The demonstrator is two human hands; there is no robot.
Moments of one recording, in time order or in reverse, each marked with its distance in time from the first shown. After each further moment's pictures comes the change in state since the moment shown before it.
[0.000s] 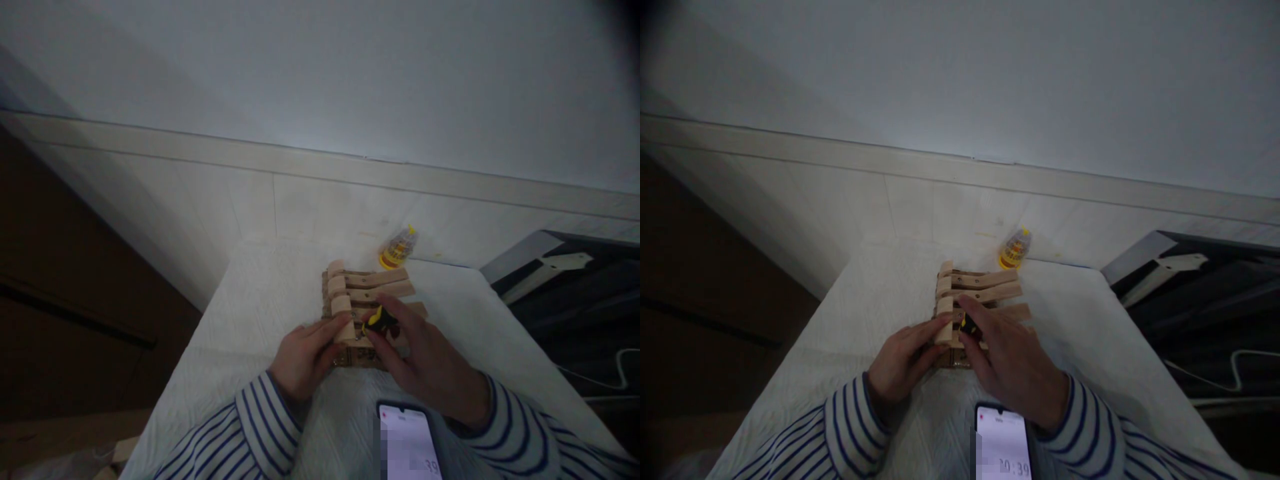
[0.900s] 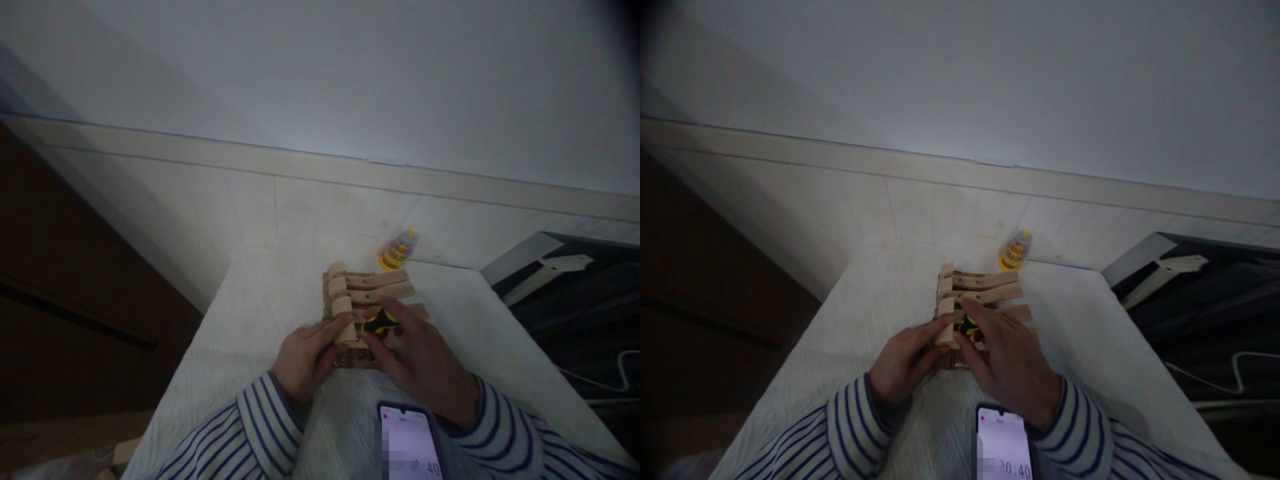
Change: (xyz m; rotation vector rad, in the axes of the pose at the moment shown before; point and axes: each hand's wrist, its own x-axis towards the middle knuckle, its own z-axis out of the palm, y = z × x) left_hand 0.001 0.001 -0.001 -0.016 0.009 0.013; right_hand 0.001 -0.001 0.007 -0.046 0.070 -0.012
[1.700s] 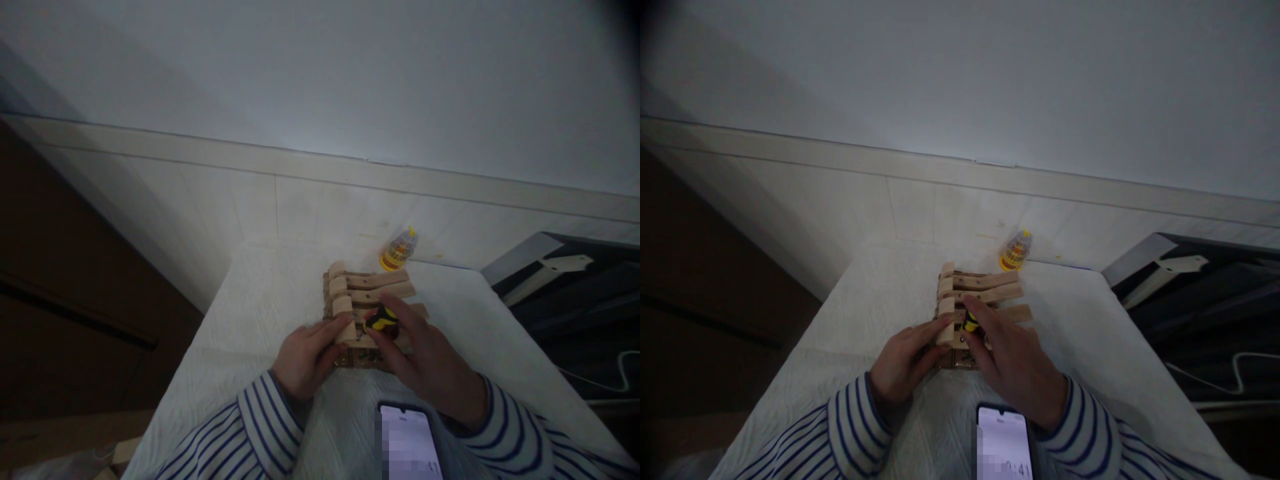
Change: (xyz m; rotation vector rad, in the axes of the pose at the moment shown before) left_hand -0.001 0.001 -0.001 0.015 0.001 -0.001; right_hand -0.001 0.003 -0.005 0.080 -0.070 0.065
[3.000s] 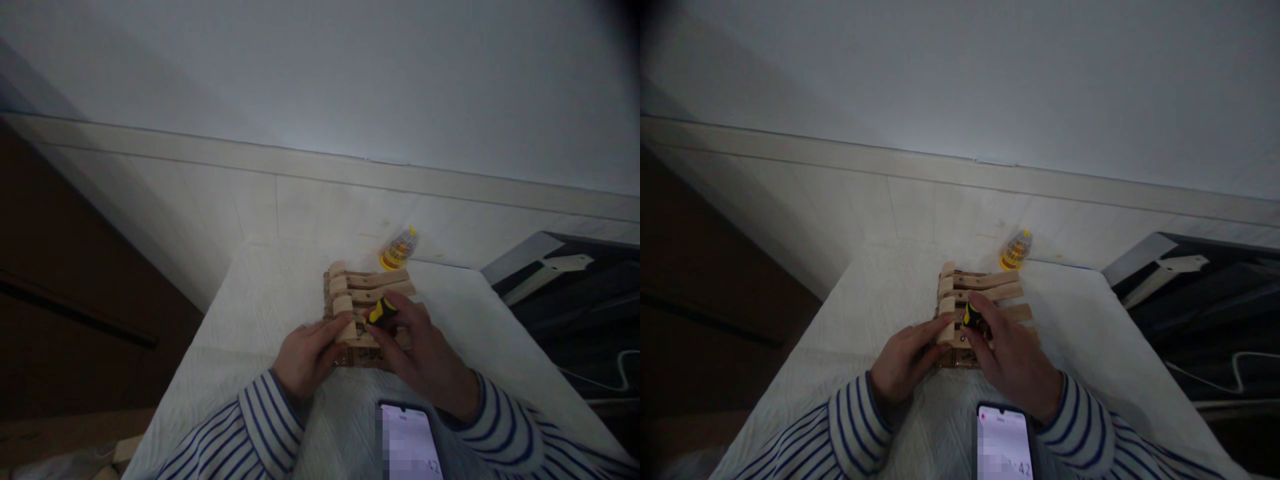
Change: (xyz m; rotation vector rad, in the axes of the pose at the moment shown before) left_hand -0.001 0.000 0.000 0.035 0.002 0.005; right_hand -0.003 0.005 0.009 0.099 0.062 0.076
